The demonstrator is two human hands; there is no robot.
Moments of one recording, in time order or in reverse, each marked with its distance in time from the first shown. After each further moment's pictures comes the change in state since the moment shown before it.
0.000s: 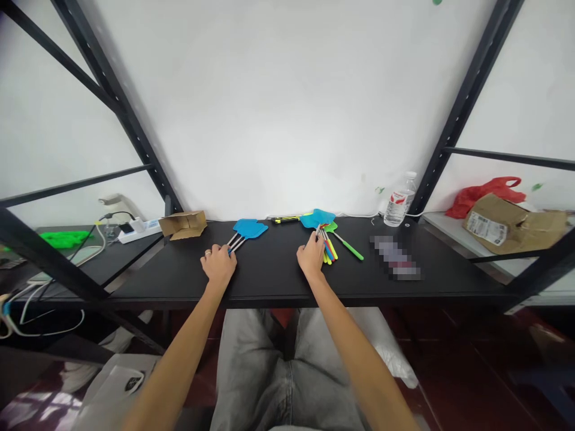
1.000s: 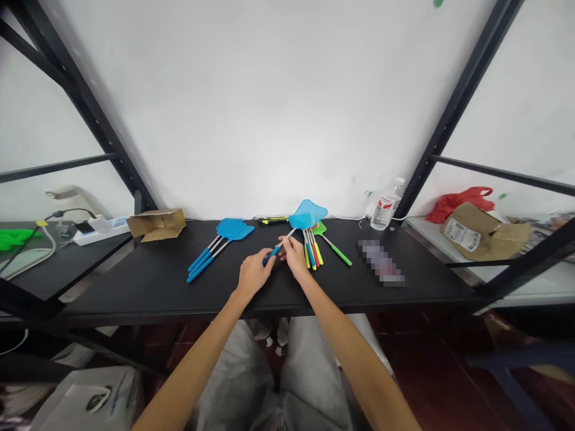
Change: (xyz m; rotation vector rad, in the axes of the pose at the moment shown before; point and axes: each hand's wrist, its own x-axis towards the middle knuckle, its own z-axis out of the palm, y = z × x) left_hand -0.040 0.119 -0.023 -0.544 -0.322 0.361; right_hand 0.013 -0.011 0.005 1.082 -0.352 0.120
